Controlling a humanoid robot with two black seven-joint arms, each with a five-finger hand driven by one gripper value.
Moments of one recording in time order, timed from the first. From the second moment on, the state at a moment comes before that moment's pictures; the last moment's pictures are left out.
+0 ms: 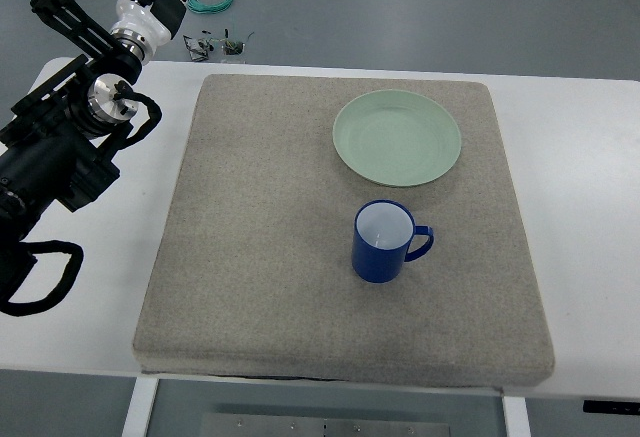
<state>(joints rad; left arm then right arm) -1.07 0.14 -0.82 -0.35 0.00 -0.19 -0.26 0.04 0.00 0.03 0.16 0.02 -0.09 0.01</state>
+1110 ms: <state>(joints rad) -1.07 0.32 -0.67 -0.78 0.00 -0.16 -0.26 0.04 0.00 0.03 0.16 0.02 -0.09 0.01</state>
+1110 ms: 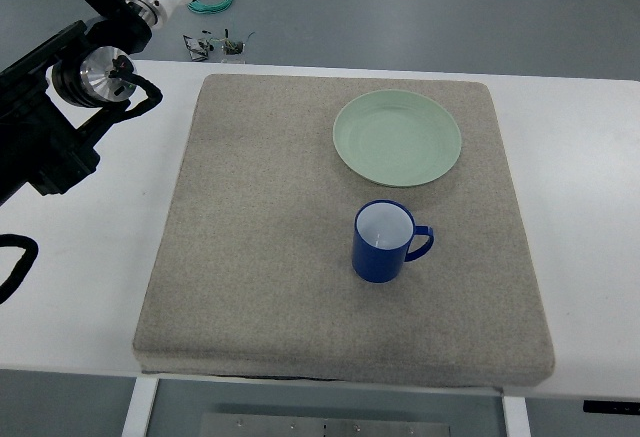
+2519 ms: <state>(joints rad) -0.92 0.55 -0.32 -1.14 0.57 -0.53 -0.33 0.04 0.00 0.03 0.16 0.02 -0.09 0.01</state>
